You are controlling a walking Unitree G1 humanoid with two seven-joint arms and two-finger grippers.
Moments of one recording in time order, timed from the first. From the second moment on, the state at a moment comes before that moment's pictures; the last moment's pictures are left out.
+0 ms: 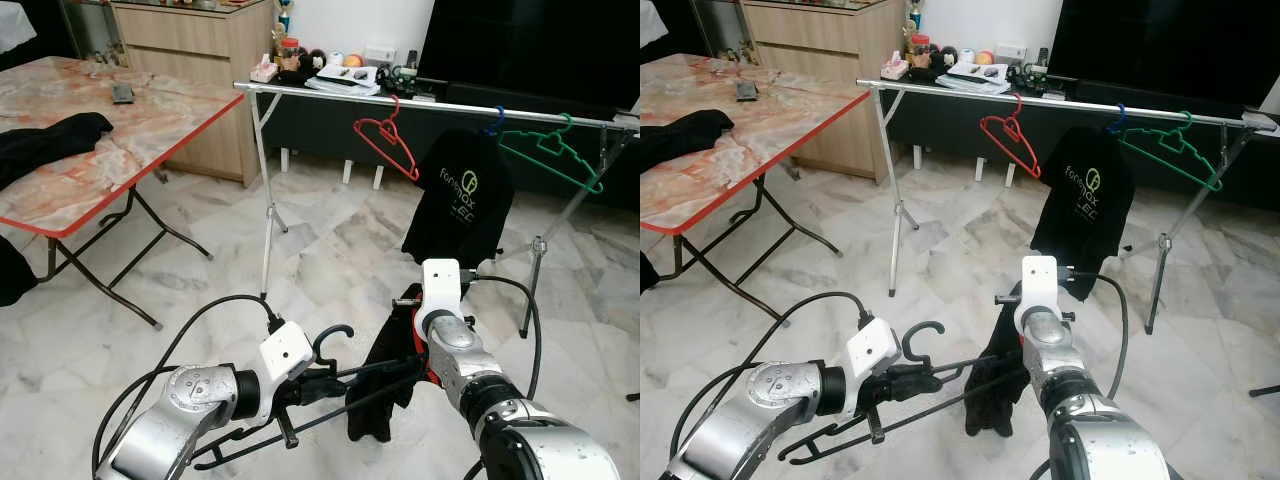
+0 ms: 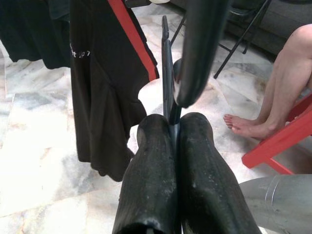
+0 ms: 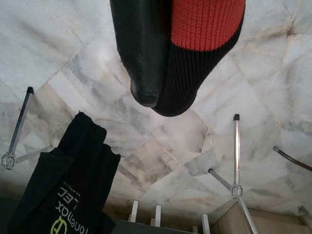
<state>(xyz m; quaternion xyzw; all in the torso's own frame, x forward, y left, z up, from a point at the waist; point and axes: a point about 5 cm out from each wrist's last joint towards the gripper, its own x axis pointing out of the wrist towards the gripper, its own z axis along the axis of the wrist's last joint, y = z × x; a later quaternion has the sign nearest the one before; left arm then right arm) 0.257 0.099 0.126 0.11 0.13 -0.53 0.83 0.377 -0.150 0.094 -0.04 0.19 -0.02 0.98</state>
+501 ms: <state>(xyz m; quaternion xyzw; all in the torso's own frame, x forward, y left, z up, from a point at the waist) 0.257 0.099 0.126 0.11 0.13 -0.53 0.83 0.377 -0.150 0.094 -0.04 0.19 -0.02 0.98</state>
